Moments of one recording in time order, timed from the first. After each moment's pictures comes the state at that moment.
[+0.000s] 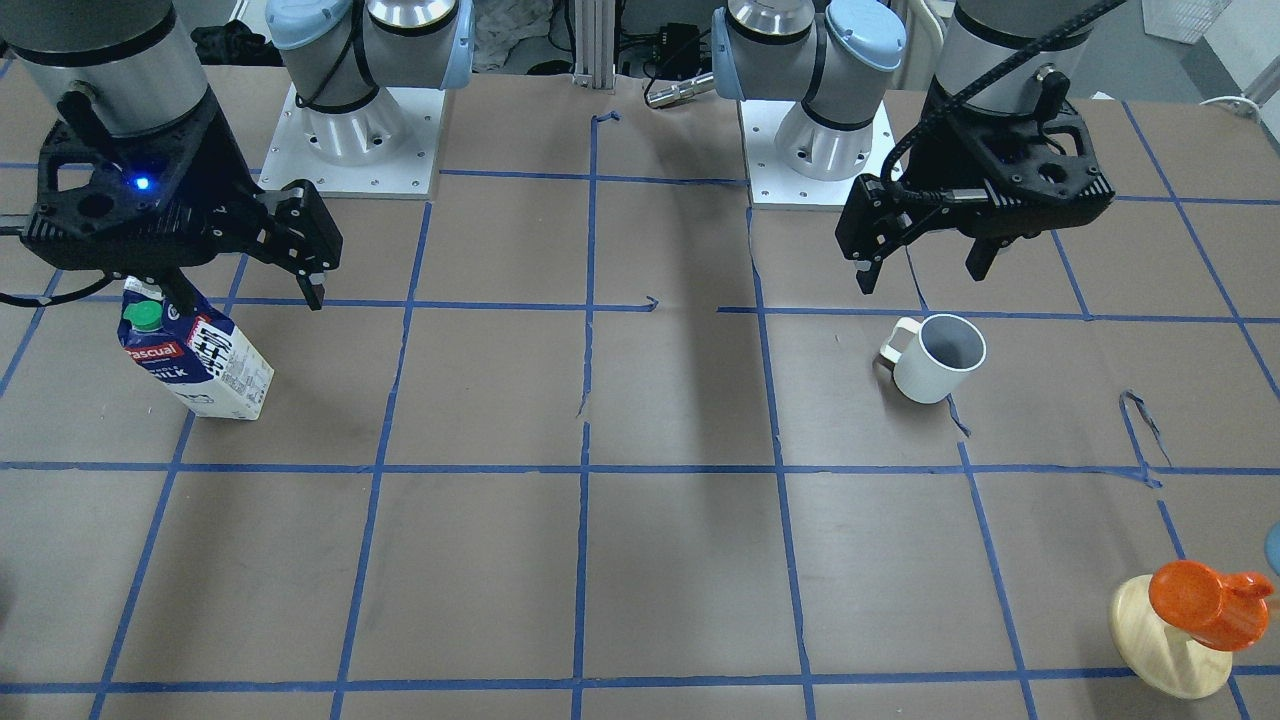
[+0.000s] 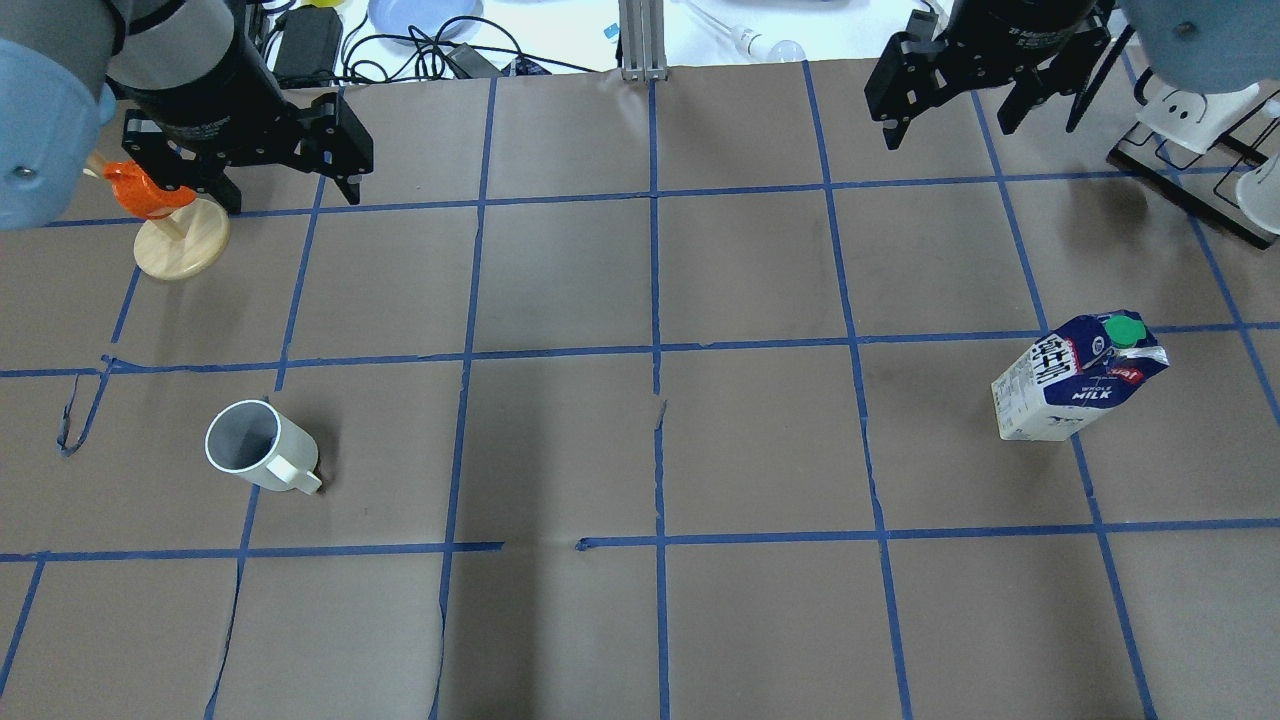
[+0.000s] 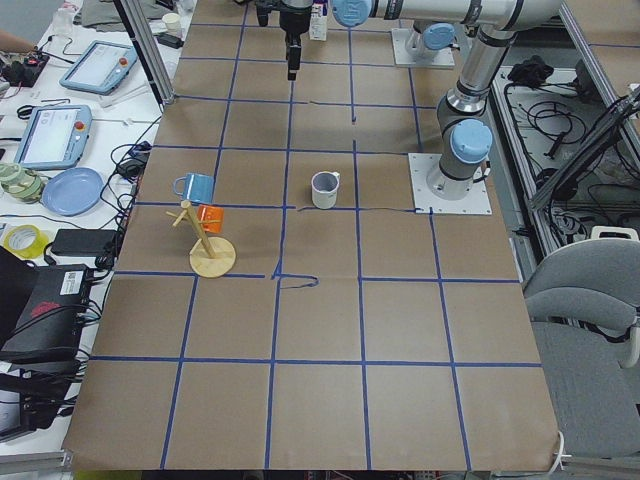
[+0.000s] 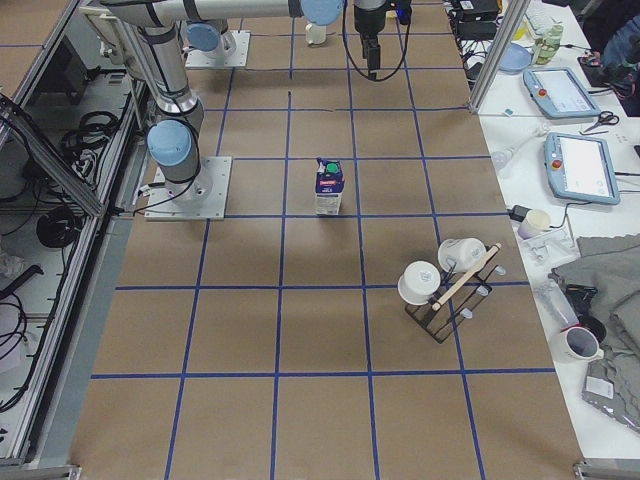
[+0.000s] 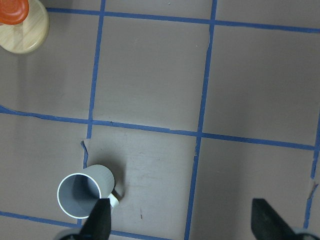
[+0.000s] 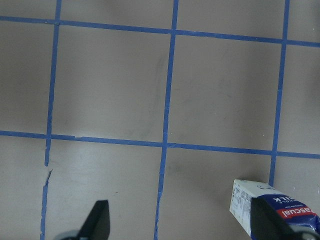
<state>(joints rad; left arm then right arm) -1.56 -1.57 -1.55 -1.47 1.67 -0.10 1.57 -1.48 1.44 -1.64 -1.58 -0.09</state>
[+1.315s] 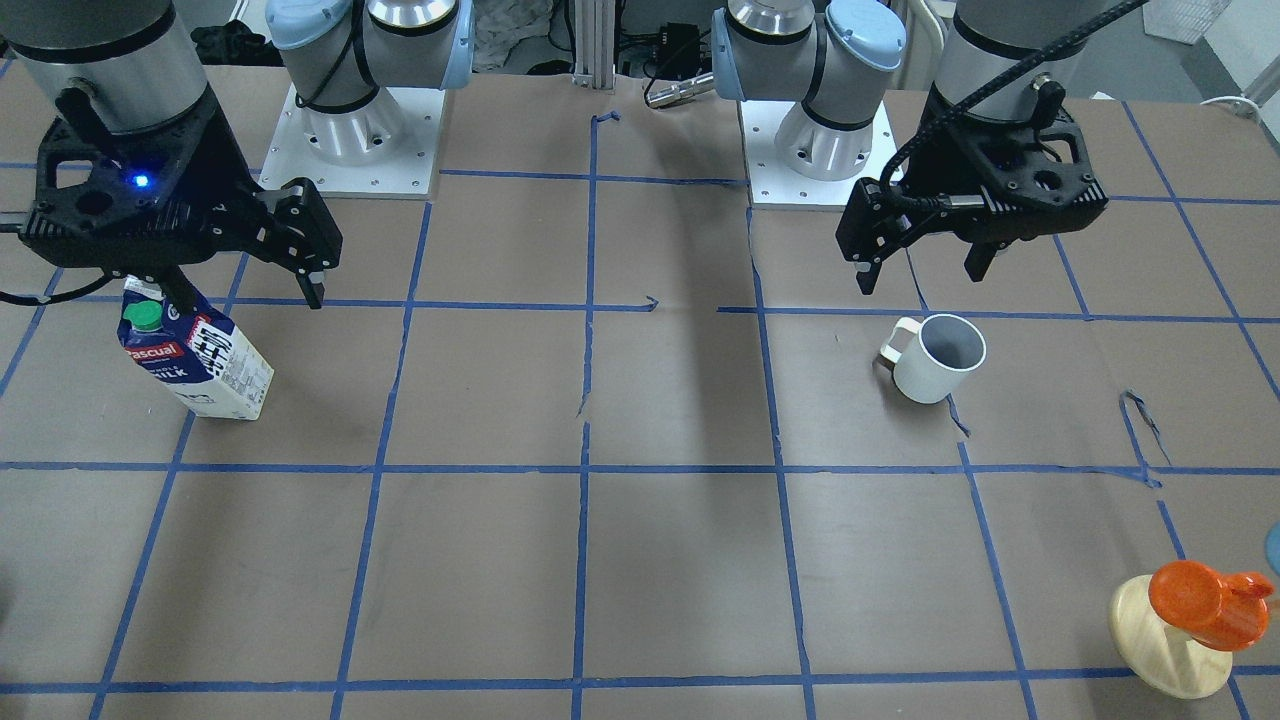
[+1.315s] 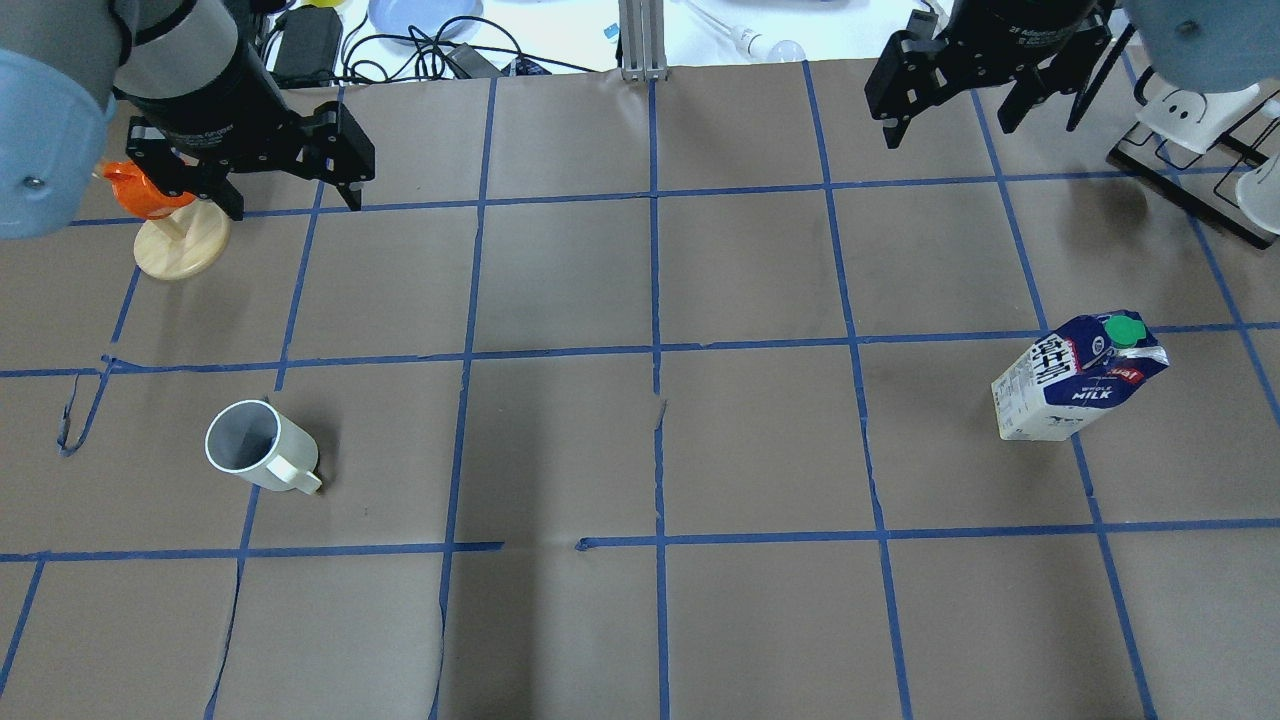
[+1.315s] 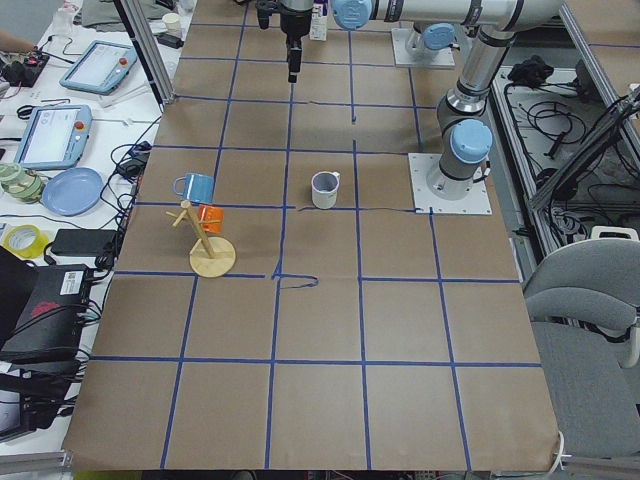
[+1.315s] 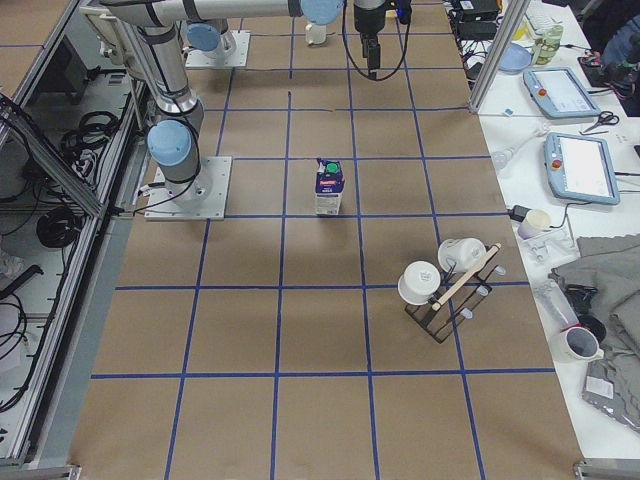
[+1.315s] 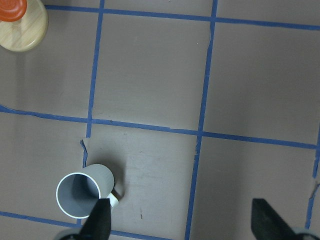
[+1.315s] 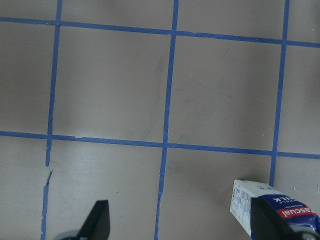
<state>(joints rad) -1.56 -1.57 -1.56 -1.47 1.67 -0.08 1.57 -1.49 1.43 -1.64 -1.58 -0.09</state>
